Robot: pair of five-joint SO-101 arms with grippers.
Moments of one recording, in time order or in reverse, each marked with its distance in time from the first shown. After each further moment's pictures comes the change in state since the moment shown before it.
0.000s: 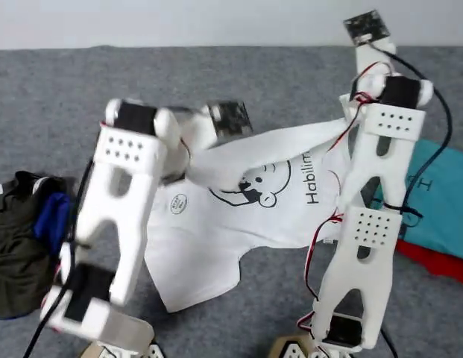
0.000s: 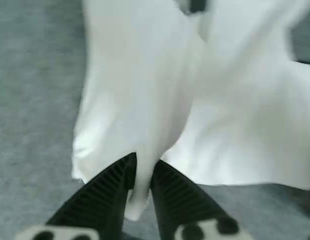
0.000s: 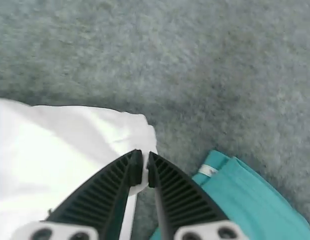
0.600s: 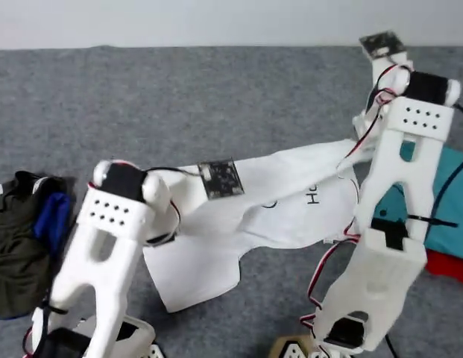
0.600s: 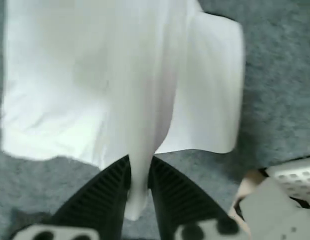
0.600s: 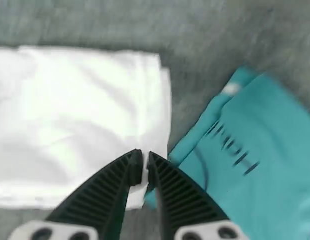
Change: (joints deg) left arm 2.6 -24.2 31.3 -0.3 4.7; right arm 2.5 -32.3 49.8 0.0 1.2
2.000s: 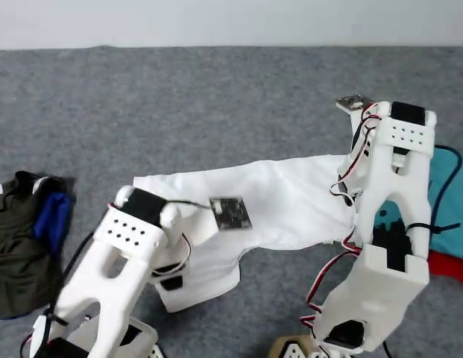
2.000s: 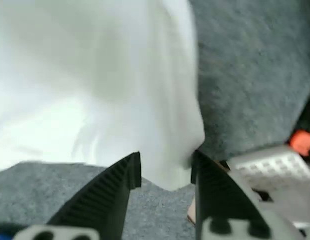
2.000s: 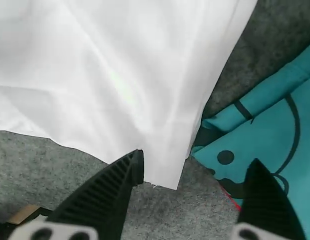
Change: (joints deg) left arm 4.3 -3.7 10.8 0.0 7.0; right arm 0.0 -6.7 28.1 -2.8 3.4
